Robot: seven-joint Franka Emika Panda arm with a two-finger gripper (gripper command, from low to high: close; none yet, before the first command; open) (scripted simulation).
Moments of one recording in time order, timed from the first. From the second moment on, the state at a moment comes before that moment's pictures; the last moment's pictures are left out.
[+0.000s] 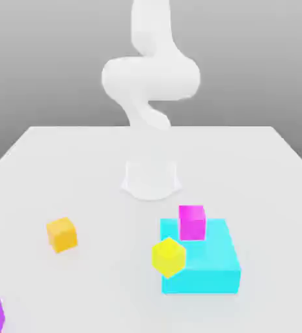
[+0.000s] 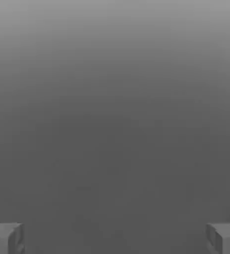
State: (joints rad) arm -0.05 -0.71 0.01 -2.29 -0.01 2.32 0.88
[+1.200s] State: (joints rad) arm -0.48 0.58 -0.06 -2.11 0.07 2.68 1.66
